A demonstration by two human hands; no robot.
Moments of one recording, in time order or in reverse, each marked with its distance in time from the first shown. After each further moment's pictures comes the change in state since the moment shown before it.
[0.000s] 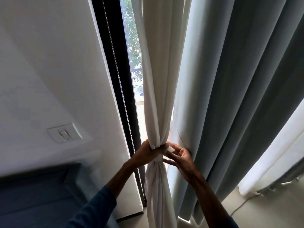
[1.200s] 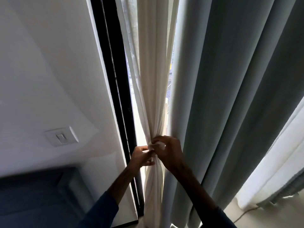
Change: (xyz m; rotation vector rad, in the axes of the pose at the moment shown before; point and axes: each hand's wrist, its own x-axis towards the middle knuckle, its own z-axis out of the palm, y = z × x) left_hand 0.010 -0.011 0.015 -0.273 0.317 -0.484; right_hand -0.005 -0.066 0.047 -1.007 0.035 -0.664
